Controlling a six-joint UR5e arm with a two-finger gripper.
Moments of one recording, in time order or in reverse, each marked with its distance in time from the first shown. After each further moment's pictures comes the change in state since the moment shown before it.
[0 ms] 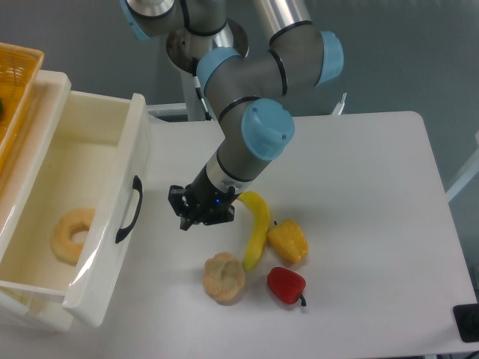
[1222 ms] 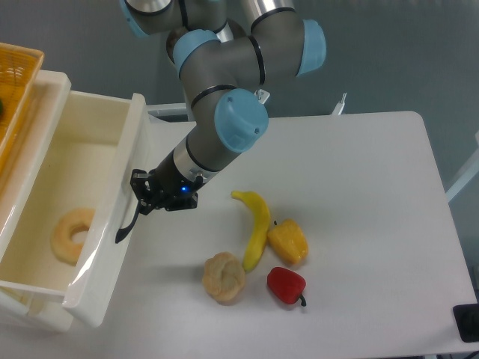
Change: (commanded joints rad) arm -0.066 0.043 0.006 -0.022 -0.072 -0.071
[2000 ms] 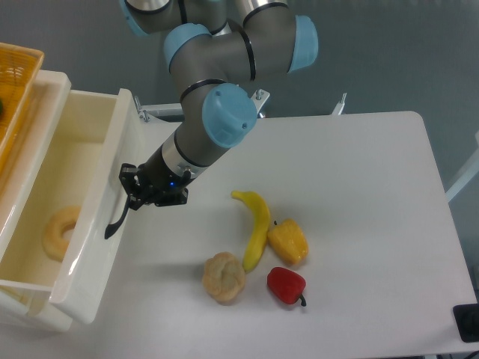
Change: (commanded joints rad) arm -0.035 0.017 0.000 -0.017 -0.003 -0.012
